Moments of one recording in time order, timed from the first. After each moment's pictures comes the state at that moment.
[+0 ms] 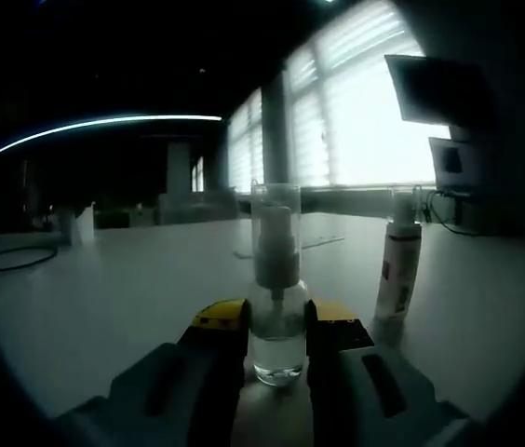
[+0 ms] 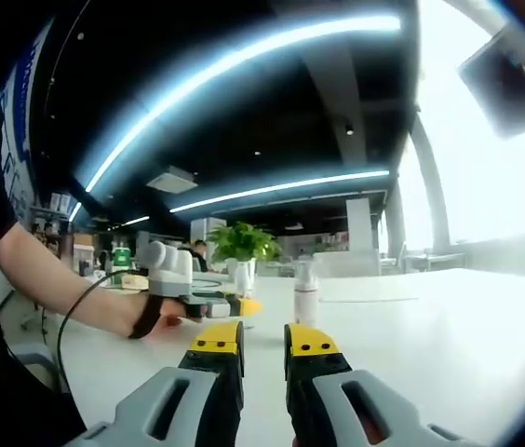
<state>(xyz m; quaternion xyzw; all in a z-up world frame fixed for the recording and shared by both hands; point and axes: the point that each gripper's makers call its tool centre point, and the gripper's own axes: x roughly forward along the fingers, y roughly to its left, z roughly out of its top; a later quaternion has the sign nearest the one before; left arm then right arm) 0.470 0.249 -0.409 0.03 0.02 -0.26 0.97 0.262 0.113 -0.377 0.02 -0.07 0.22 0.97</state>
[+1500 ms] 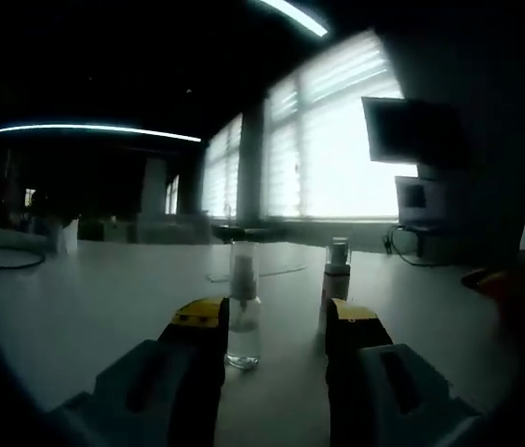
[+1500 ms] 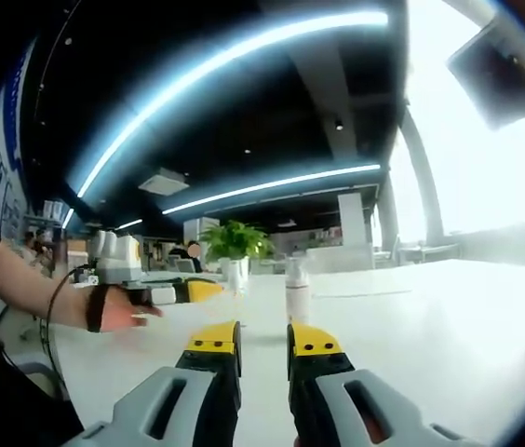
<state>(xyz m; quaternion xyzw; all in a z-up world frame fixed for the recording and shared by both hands) 0.389 0.266 -0.366 -0.03 -0.03 -0.33 0.94 0.264 0.106 -0.380 0.04 -0.06 0.21 0.98</state>
